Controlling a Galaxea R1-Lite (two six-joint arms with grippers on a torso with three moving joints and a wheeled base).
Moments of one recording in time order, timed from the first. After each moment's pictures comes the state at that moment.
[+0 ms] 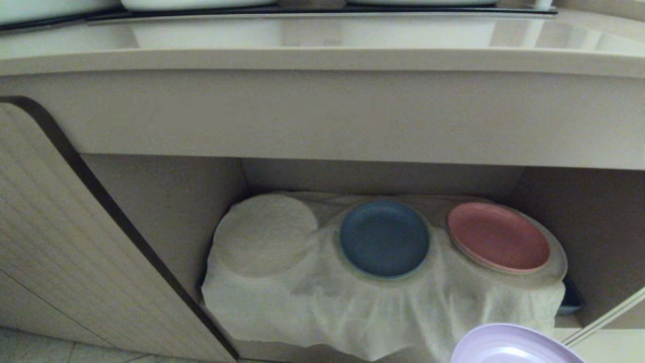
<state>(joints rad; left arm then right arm) 0.00 0.00 0.00 0.02 -0.01 -0.01 0.04 0.71 -0.27 0.27 0.21 0.22</state>
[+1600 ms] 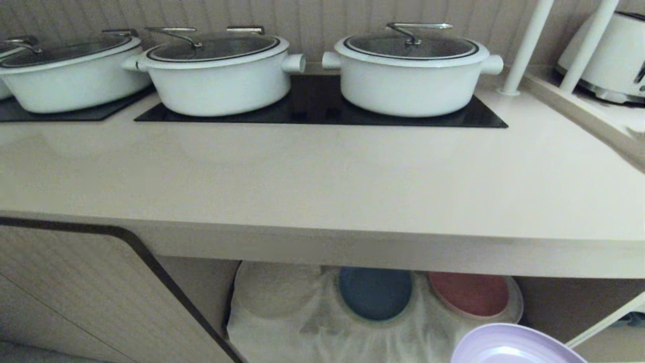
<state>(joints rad) 0.00 0.00 0.00 0.02 -0.01 -0.01 0.04 0.71 -0.27 0.27 0.21 0.22</state>
